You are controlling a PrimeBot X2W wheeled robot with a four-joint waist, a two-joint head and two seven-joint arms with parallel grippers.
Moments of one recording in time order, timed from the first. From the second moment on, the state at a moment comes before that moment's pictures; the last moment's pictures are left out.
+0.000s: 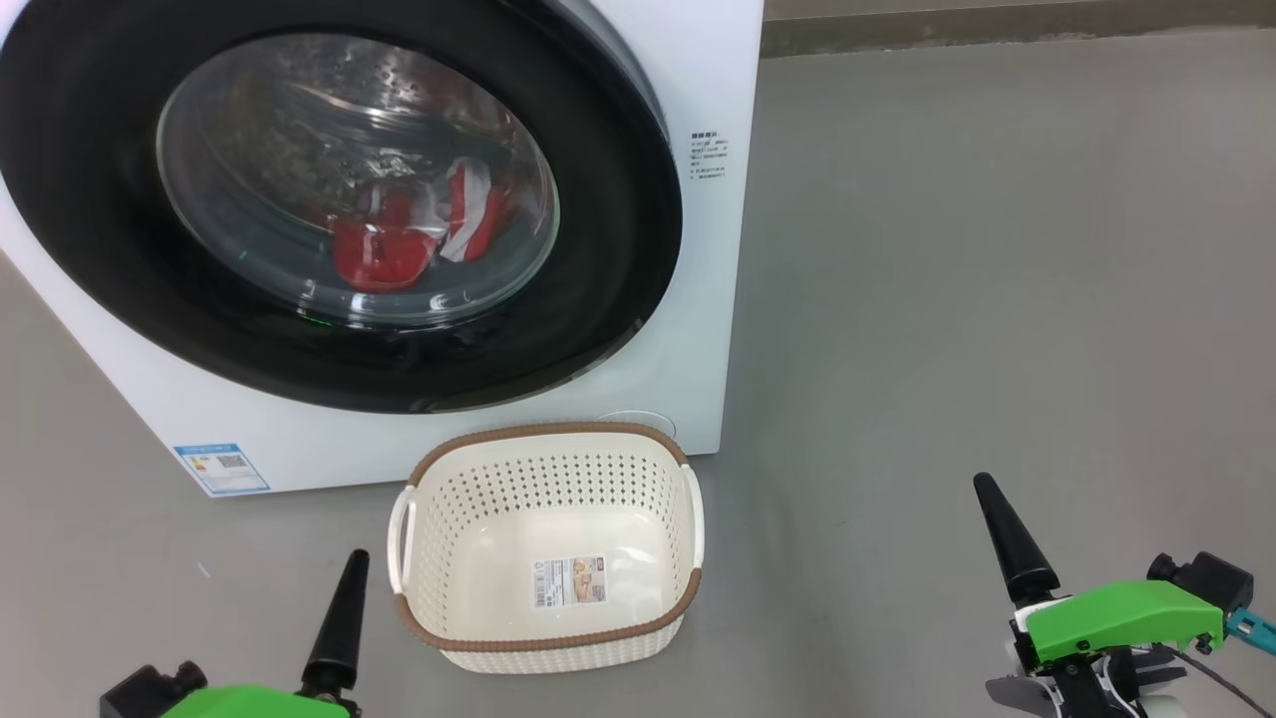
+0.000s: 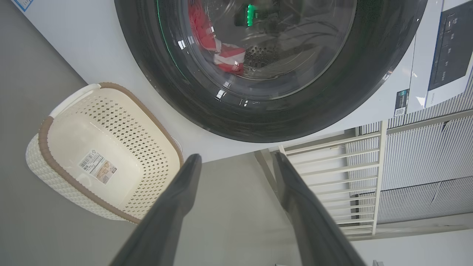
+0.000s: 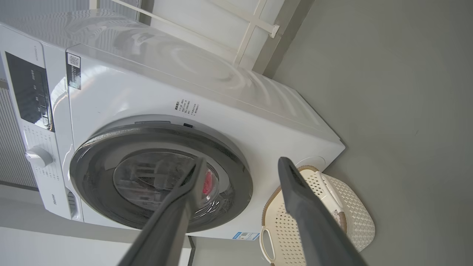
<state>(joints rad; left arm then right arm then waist) -0.09 0.03 0.01 0.35 -1.29 -0.11 0.01 -0.11 -0.02 -0.02 0.40 1.33 0.13 0.01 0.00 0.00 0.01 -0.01</state>
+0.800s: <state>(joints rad) -0.14 0.03 -0.01 0.36 -0.94 -0.08 -0.06 -0.18 -0.02 0.04 0.43 0.97 0.13 -0.06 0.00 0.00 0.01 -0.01</state>
